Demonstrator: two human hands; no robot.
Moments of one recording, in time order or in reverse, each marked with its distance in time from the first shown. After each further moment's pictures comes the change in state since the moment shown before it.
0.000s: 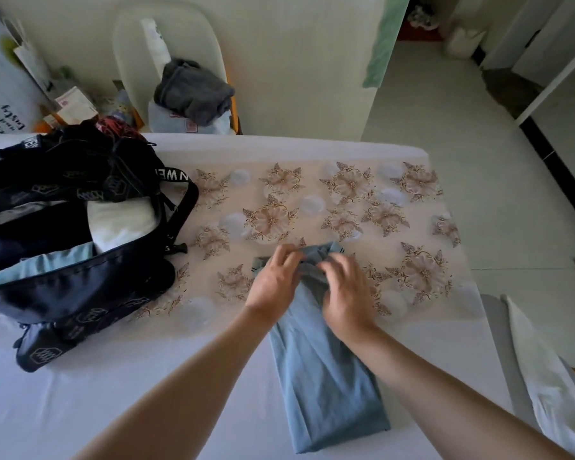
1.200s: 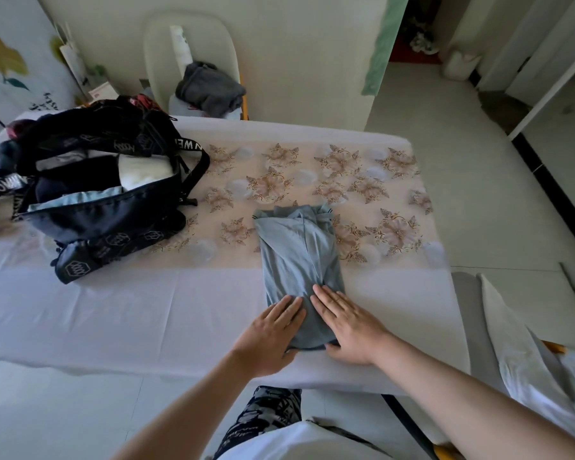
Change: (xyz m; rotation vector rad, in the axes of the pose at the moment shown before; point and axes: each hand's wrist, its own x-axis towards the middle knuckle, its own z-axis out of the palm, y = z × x) left_hand -0.216 0.056 0.035 0.339 -0.357 0.283; right_hand -0.164 0.039 -0.039 -0.369 -0.700 -0.440
